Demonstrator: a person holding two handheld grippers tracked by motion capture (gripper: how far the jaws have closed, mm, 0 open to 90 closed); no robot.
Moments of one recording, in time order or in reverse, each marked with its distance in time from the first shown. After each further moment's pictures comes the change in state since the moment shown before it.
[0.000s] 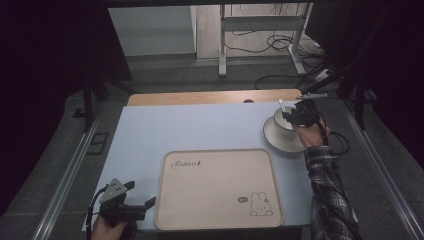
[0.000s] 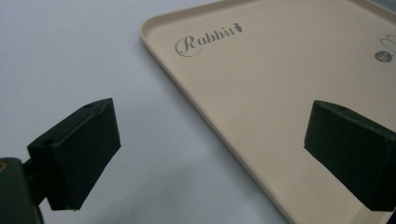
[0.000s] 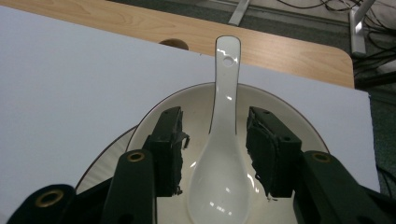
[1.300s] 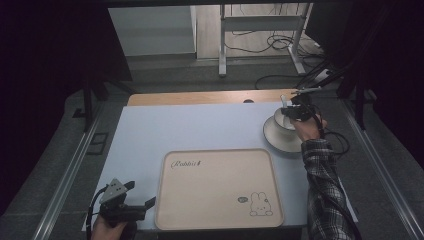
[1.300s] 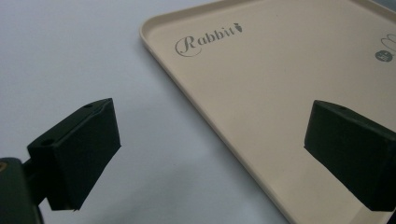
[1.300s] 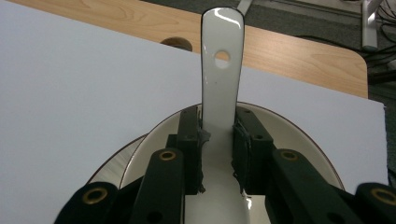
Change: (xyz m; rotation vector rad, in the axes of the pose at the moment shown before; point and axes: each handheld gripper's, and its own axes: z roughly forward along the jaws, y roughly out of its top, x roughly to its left) left arm 0.000 0.000 0.000 0.001 0.002 0.002; right arm -0.001 0.018 0.013 0.057 0.018 -0.020
